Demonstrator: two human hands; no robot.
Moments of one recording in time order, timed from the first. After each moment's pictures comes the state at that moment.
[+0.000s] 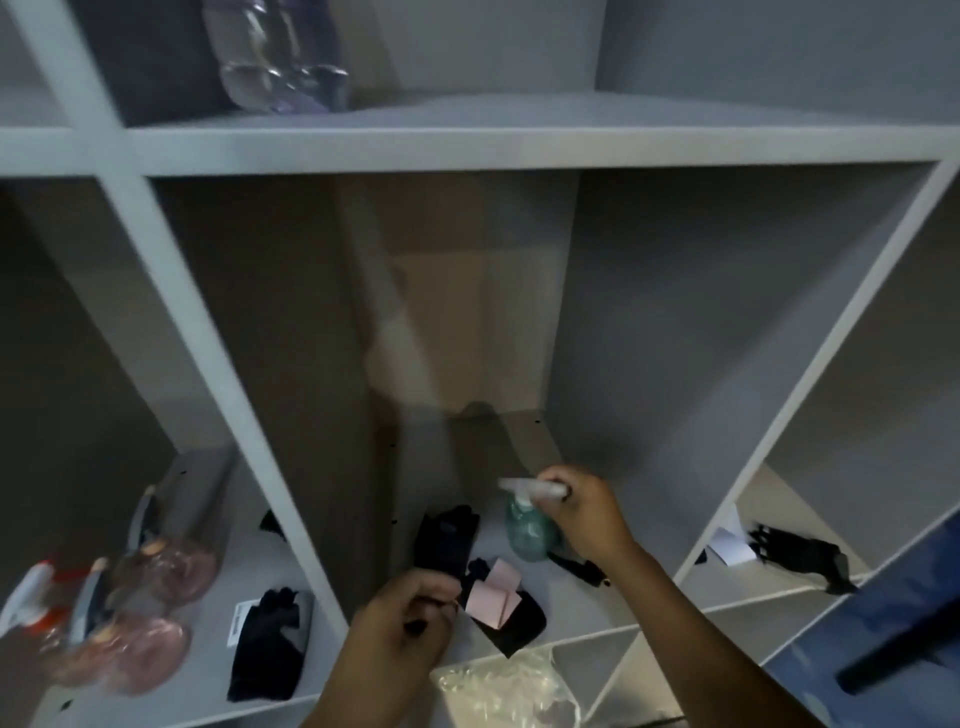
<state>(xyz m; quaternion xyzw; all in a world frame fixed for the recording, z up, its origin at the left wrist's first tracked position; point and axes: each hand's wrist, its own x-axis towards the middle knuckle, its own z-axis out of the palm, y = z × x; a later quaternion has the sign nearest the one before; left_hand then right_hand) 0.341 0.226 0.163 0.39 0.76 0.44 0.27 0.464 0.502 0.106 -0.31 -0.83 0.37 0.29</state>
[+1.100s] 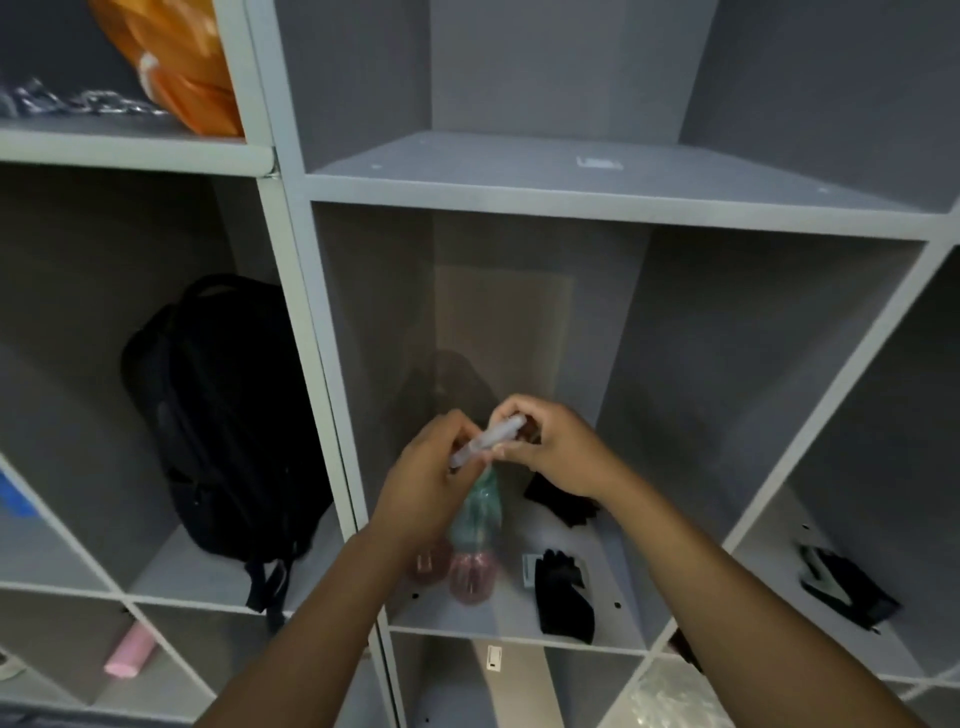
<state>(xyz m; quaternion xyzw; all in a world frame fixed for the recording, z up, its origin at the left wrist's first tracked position) 0.044 -0.028 0.253 0.45 0.75 0.48 0.01 0.140 0.141 0.282 -0.05 -0.89 0.43 0.16</state>
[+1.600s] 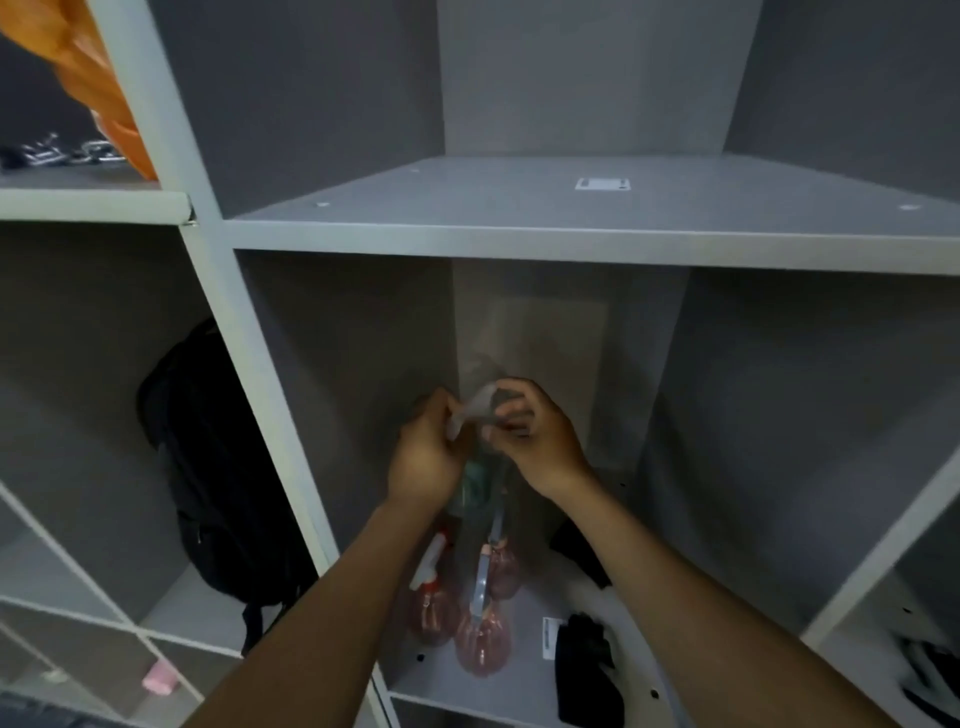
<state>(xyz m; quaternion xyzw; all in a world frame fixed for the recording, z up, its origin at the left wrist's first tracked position) -0.033 0.058 0.249 0.33 0.80 0.50 -0.08 0.044 0.194 0.256 -0.15 -0.77 0.55 0.29</state>
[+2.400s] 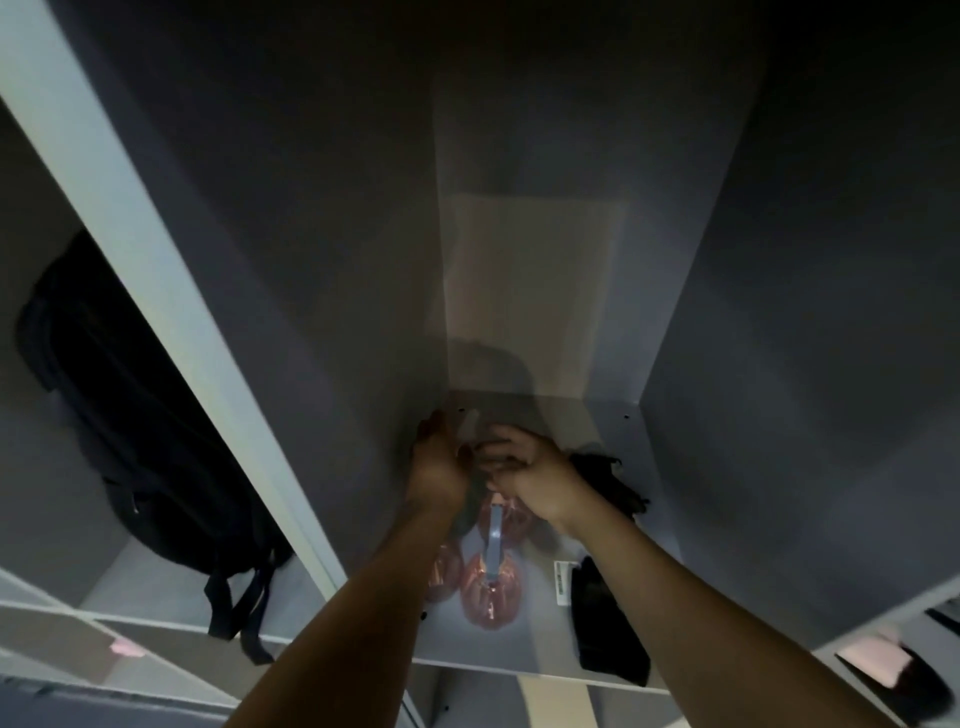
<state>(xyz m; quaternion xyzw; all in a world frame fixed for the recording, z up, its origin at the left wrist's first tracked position) -0.085 0.093 0.074 0.25 0.89 0.38 0.03 0.026 0.188 0.106 -0.24 -0.71 0.66 0.06</state>
